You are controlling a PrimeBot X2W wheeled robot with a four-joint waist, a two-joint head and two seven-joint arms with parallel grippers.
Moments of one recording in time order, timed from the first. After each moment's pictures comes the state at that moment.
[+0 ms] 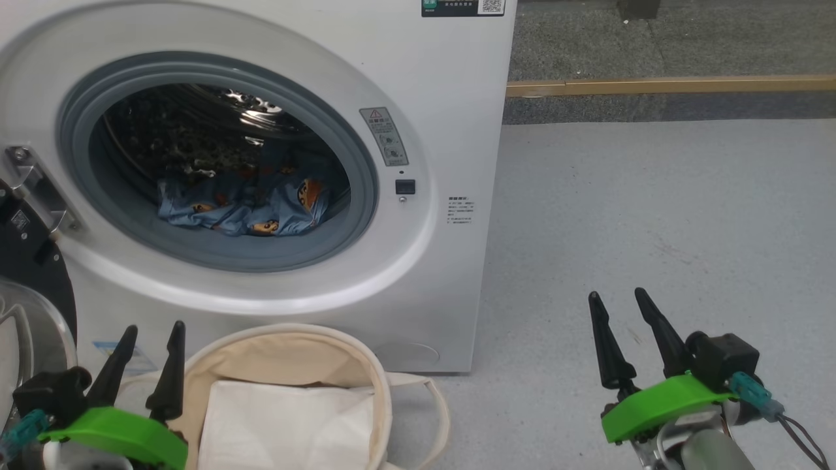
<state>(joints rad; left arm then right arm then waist) -0.17 0.37 -0.14 0.33 -0.58 -0.08 -0.16 -0.16 -0.07 0.12 0.32 0.26 0.12 -0.25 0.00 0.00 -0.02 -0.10</state>
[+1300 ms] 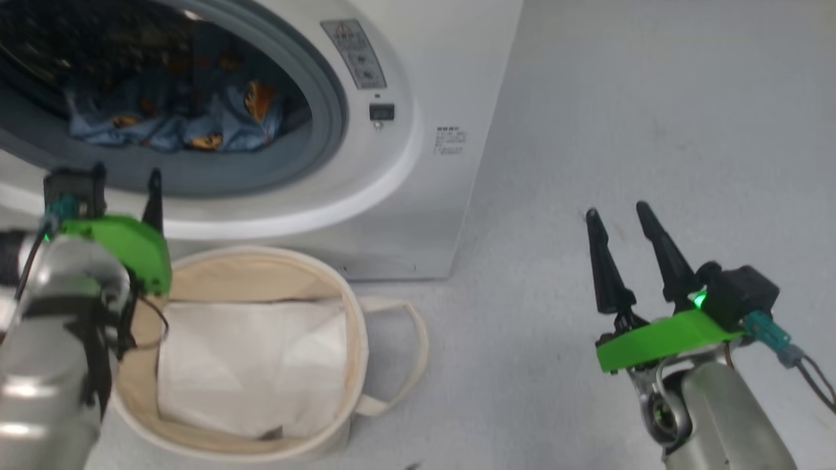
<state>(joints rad) -0.77 0.36 -0.32 0.81 -0.34 0.05 -0.07 -0.28 -0.07 0.14 0.22 0.27 0.12 -0.25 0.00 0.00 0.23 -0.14</state>
